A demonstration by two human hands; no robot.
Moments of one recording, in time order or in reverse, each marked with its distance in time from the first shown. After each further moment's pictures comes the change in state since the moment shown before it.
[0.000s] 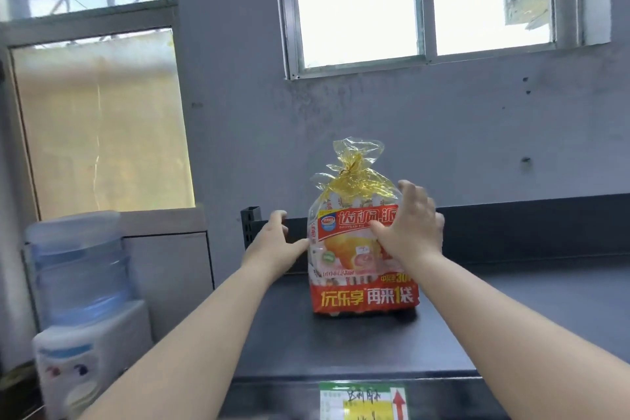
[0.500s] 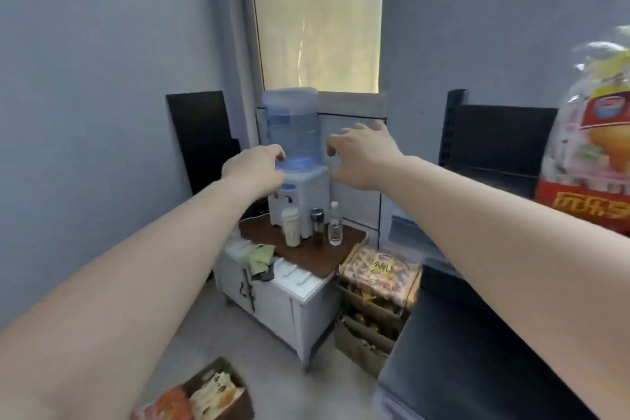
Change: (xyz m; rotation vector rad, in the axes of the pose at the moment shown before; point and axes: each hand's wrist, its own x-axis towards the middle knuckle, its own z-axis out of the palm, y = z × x) left_hand -0.148 -0.178 -0.187 0.715 0.142 -0.454; right_hand -0.130 -0.253 0.106 -0.044 -0.585 -1.014
